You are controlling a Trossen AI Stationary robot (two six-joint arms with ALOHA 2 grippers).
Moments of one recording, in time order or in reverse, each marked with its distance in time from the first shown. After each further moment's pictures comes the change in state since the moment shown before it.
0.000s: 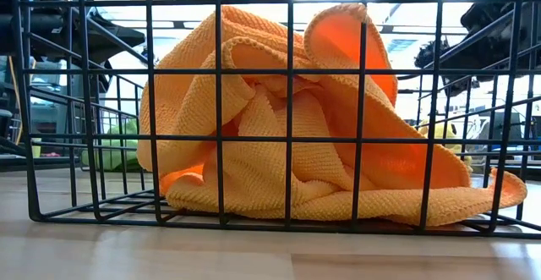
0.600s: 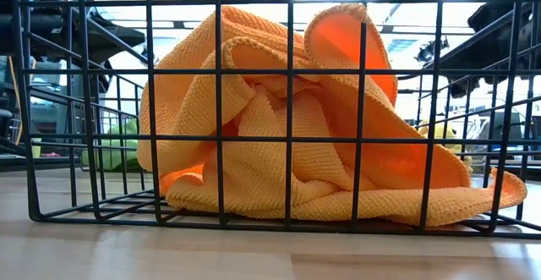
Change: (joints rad) left arm -0.001 -0.005 0.000 -0.001 0.000 0.000; right arm 0.009 -0.153 0.000 -0.175 -0.004 -0.015
